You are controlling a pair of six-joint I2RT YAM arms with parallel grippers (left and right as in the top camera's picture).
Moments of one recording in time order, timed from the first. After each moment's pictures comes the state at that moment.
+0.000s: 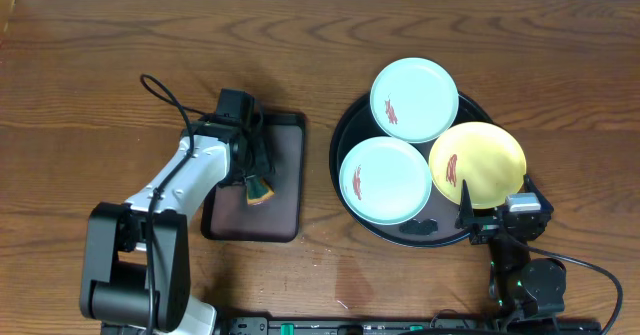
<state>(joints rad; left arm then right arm) -0.17 1.69 0.97 -0.64 0.00 -0.44 0.13 0.01 0.01 -0.07 0.07 -0.08</state>
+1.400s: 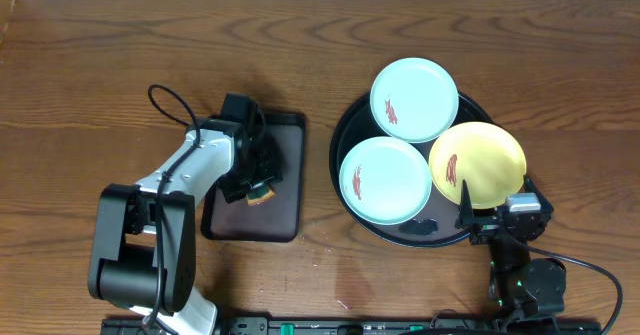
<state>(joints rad) -0.17 1.77 0.99 -0.77 0.16 -0.56 0.13 0.01 0.01 -0.07 0.07 -0.08</state>
